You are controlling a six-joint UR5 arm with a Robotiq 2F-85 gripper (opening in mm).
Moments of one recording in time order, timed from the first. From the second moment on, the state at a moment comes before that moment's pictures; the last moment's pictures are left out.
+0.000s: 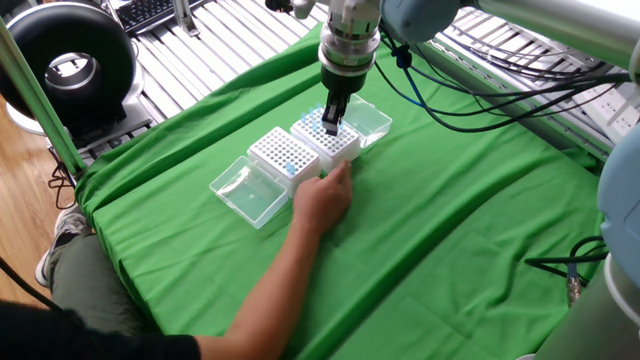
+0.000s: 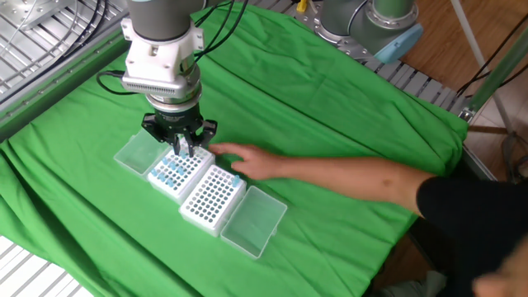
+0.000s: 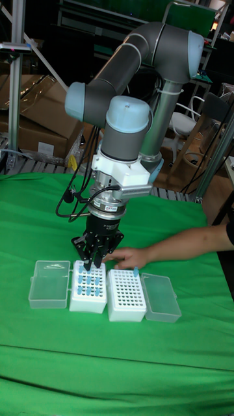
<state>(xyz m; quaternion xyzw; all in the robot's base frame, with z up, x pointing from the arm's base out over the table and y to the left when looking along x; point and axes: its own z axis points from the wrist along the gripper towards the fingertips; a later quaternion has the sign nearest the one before) 0.568 -0.019 0.072 -0.28 0.96 0.00 0.05</state>
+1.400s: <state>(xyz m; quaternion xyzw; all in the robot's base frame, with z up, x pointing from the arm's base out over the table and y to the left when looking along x) 0.574 -0.023 0.077 -0.25 0.97 -0.01 0.06</state>
